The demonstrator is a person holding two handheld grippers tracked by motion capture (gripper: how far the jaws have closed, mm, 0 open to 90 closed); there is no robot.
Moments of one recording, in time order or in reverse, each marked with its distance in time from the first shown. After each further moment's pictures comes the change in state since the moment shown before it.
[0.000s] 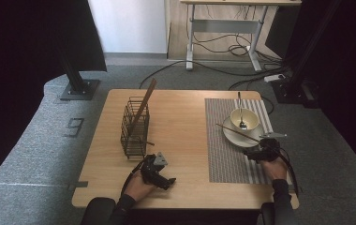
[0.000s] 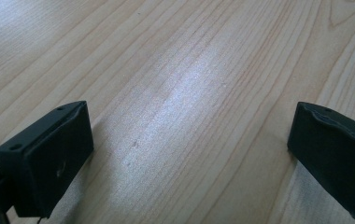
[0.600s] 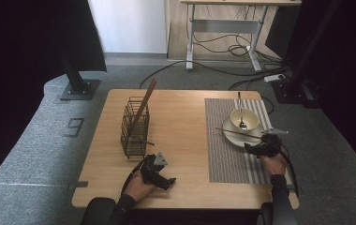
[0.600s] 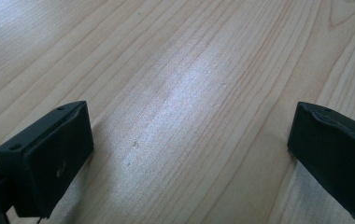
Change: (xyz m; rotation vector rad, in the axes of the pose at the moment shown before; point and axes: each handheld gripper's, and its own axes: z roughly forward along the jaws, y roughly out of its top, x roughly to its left) left arm 0.000 0.000 0.000 0.000 0.000 0.000; right arm -0.013 0.006 0.011 -0.035 -0.048 0.046
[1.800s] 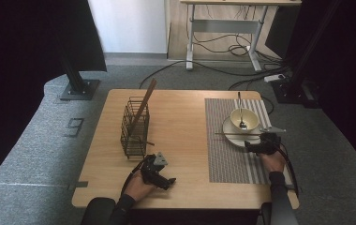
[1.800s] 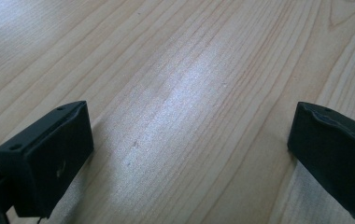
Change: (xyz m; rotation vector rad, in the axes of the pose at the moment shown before) left arm 0.000 0.000 0.000 0.000 0.000 0.000; right arm -0.007 0.001 0.015 -0.001 -0.034 -0.030
